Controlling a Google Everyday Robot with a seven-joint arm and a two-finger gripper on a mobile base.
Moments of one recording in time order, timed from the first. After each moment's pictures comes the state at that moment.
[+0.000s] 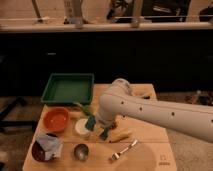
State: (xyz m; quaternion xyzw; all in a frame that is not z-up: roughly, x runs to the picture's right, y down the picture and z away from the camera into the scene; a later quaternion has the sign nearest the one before) arm -0.035 0.173 0.672 -0.33 -0.05 0.25 0.91
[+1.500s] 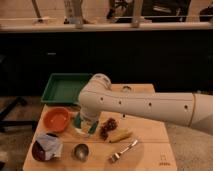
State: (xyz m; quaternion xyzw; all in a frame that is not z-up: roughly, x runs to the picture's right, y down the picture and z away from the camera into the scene) arm -0.085 0.154 0.673 -0.32 -0.04 0.20 0.93
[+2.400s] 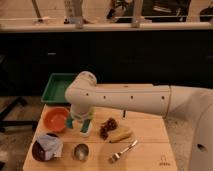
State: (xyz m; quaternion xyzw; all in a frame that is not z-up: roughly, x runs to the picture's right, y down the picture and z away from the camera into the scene) arm -0.128 0.159 0.690 -0.34 -0.04 0.15 0.93
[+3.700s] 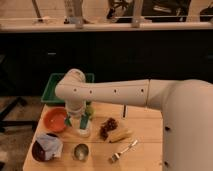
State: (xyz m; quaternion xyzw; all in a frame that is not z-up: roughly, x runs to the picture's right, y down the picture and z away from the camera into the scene) arm -0.130 0.152 0.722 -0.35 0.02 0.12 0.93
